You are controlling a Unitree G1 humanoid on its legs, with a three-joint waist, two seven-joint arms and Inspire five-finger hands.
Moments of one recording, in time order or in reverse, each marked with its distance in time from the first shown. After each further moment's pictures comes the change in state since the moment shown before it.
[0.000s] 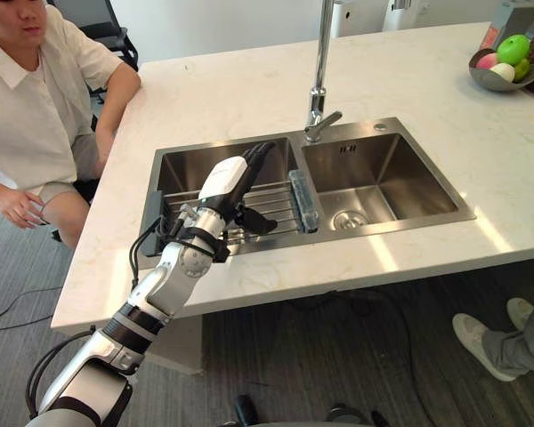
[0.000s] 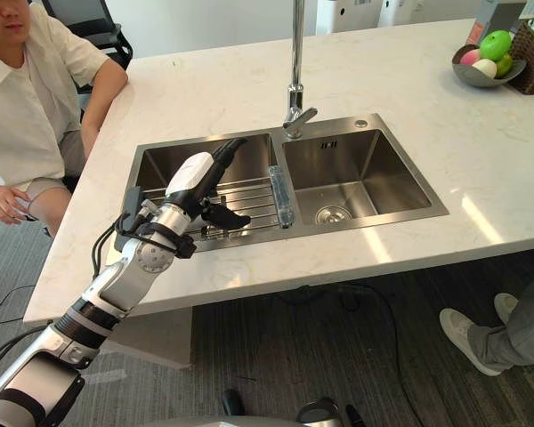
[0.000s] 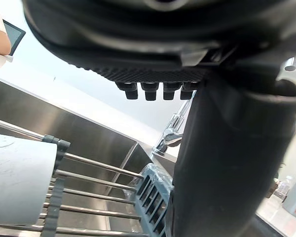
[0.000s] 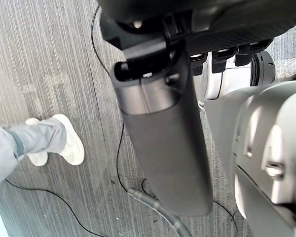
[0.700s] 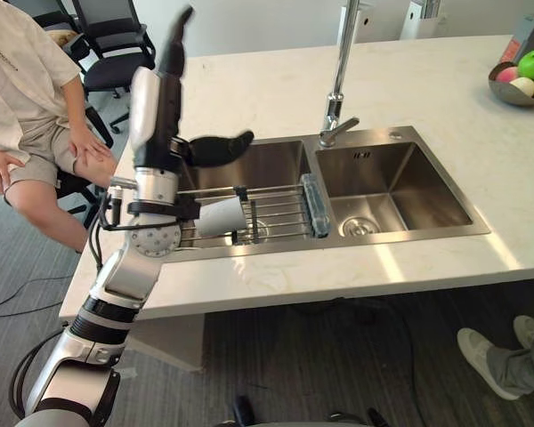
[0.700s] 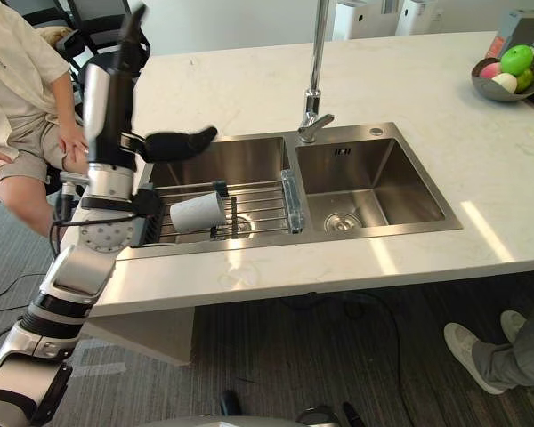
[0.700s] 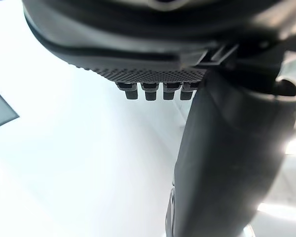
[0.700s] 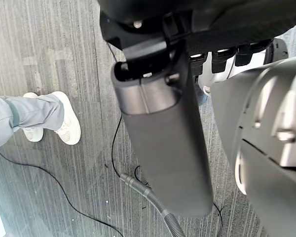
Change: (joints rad) left arm 0.002 0.059 0.352 -0.235 -0.265 -0.177 0.360; right arm -0.004 -0.027 0.027 0.023 -0.001 -0.003 -0.007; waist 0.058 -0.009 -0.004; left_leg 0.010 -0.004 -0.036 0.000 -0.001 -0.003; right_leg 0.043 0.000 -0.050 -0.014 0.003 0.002
